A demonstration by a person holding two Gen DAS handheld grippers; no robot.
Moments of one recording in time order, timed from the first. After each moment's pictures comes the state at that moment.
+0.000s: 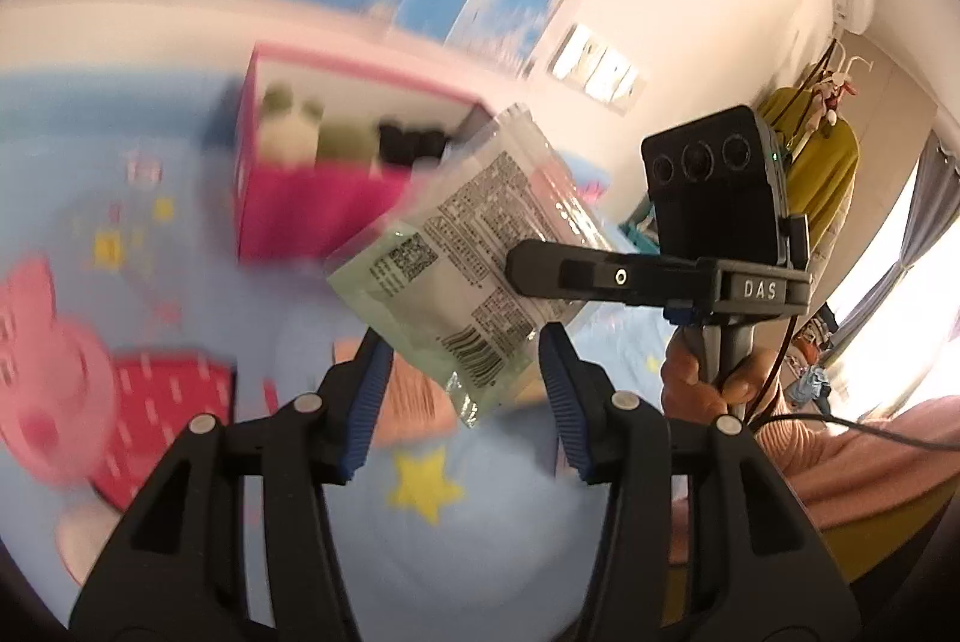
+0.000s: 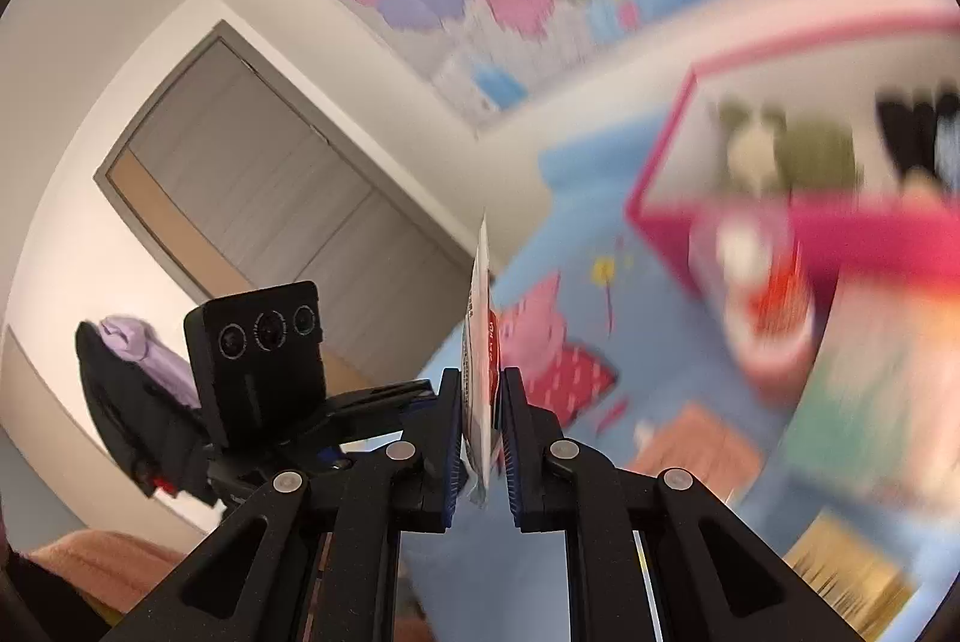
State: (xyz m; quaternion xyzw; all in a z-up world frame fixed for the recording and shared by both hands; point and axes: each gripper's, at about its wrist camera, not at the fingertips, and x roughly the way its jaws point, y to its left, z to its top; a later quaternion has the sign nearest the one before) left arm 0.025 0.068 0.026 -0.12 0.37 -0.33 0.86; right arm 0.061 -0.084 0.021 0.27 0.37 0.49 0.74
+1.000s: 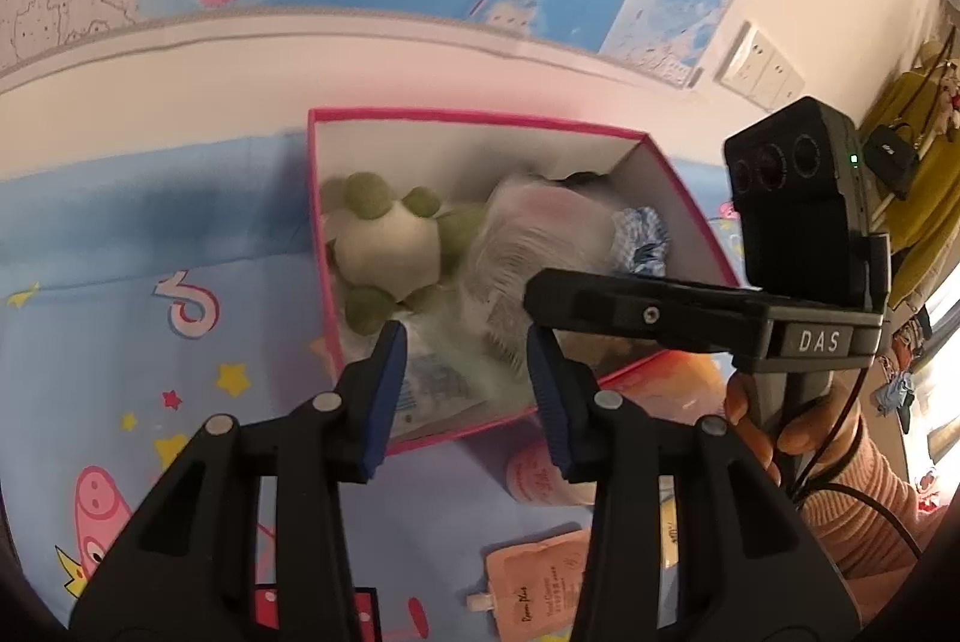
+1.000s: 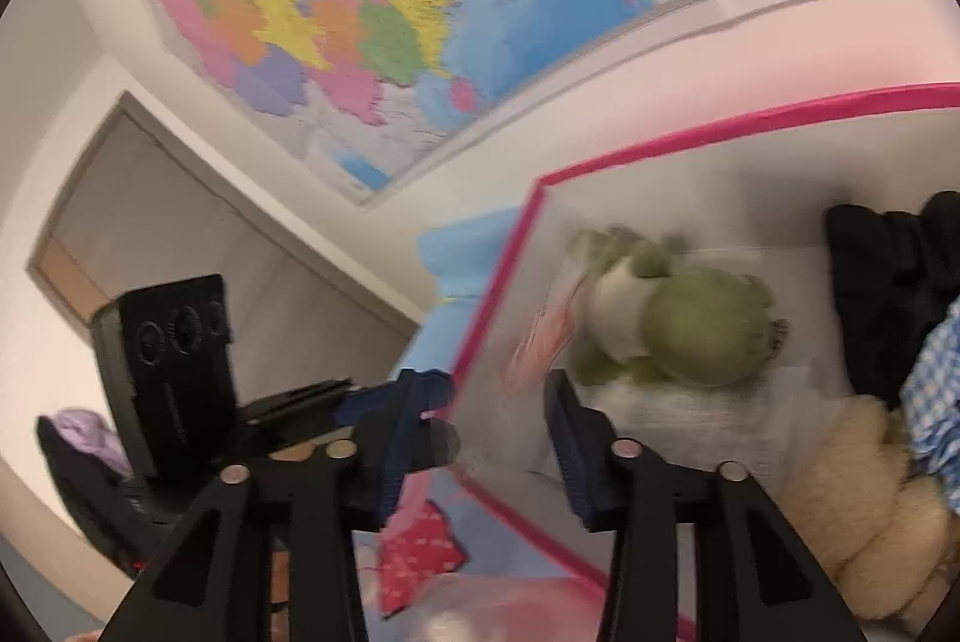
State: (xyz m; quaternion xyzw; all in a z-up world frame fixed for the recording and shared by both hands) left arm 0.187 0.040 0.016 -0.05 0.46 -0.22 0.86; right arm 0.211 -0.093 -0.014 0.30 0.42 0.39 0.76
